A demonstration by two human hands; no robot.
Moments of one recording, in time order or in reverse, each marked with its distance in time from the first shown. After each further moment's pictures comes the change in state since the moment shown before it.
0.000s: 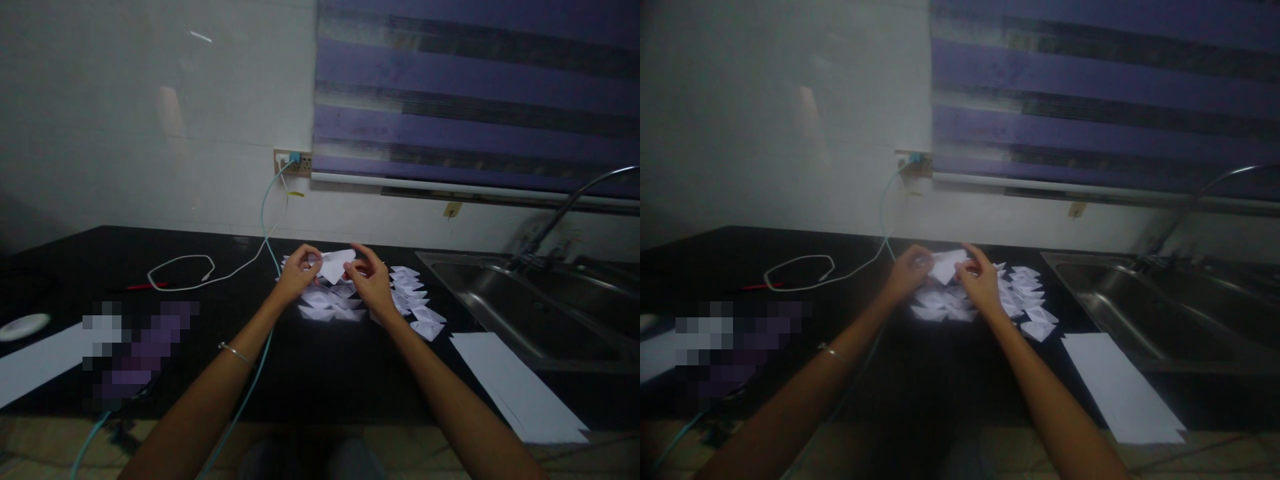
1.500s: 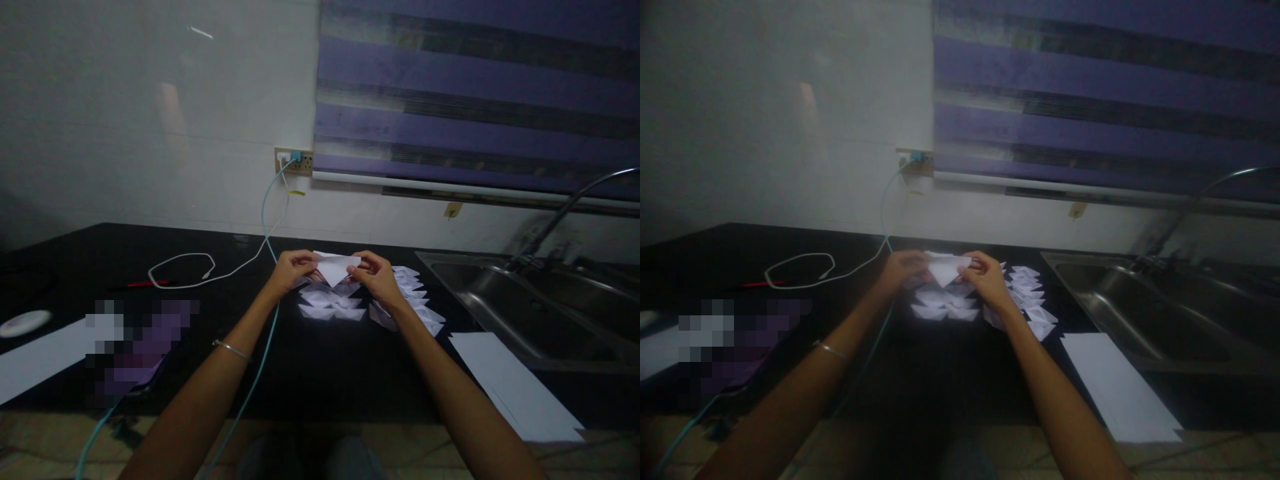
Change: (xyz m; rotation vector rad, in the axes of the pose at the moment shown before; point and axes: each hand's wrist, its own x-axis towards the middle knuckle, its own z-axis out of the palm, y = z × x) left_hand 0.005 0.007 -0.022 -0.130 -0.124 -0.101; right_hand 0.009 0.002 -0.016 0.250 -0.139 0.201
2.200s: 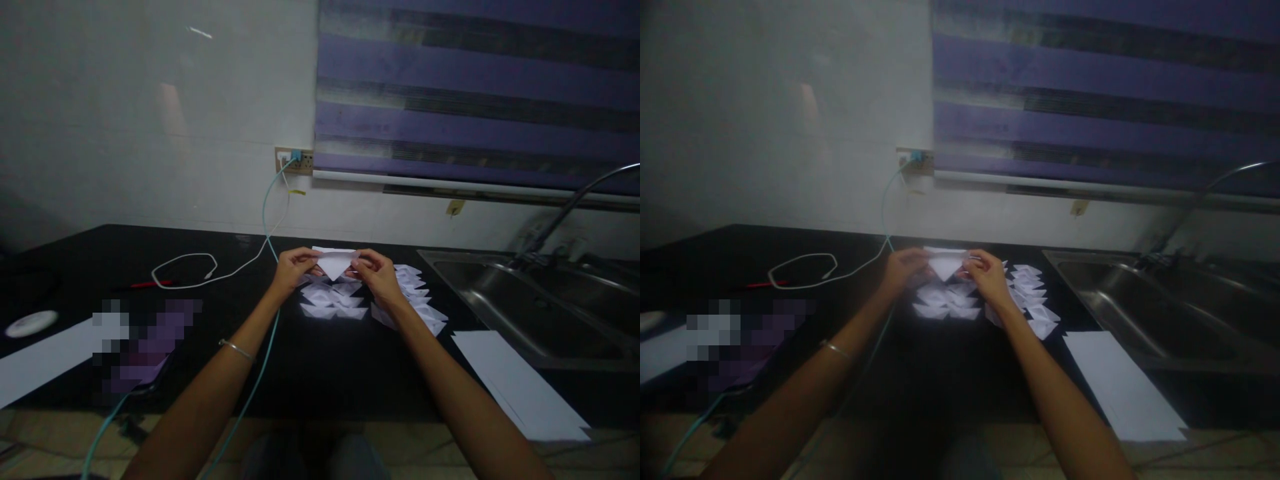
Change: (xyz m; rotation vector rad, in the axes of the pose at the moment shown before) left_hand -0.001 -0.002 0.008 -0.086 0.115 0.030; right_hand 0.003 0.003 0.003 0.058 0.073 0.009
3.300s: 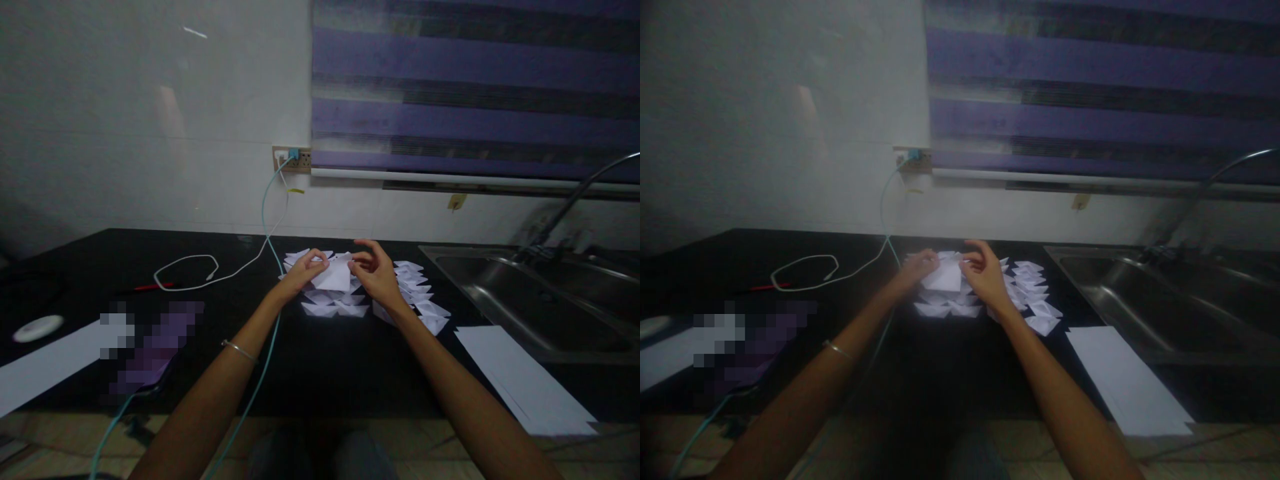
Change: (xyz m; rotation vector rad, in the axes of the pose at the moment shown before) left_hand 0.005 -0.017 0.002 0.065 -0.231 -0.148; right_hand -0.004 0.003 0.002 -0.247 -0.008 -0.187
